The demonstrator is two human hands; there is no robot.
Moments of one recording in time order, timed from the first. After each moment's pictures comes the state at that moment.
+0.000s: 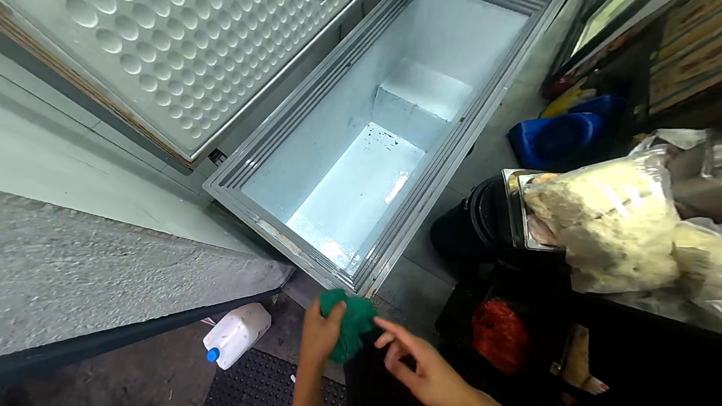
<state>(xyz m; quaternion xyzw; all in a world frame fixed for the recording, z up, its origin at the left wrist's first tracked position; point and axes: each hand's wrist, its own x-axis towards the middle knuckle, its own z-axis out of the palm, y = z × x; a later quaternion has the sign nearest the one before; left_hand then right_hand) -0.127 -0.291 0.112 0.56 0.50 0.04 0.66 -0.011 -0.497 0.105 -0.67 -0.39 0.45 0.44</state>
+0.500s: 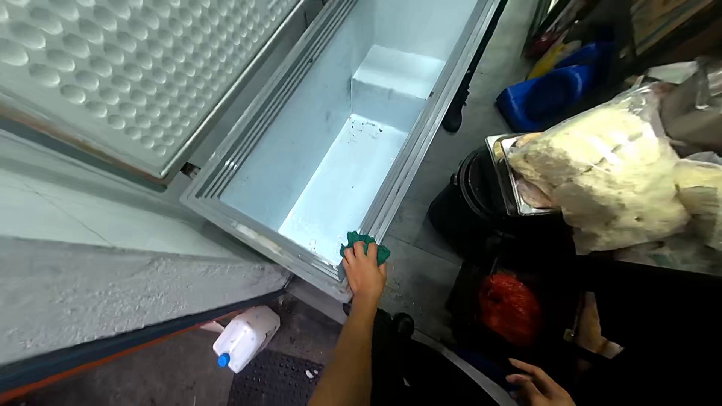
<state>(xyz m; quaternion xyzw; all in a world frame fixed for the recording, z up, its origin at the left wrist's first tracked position) 0.023 -0.367 -0.019 0.92 0.33 0.03 0.22 -0.006 -0.759 0.013 -0.85 0.11 0.34 0.39</state>
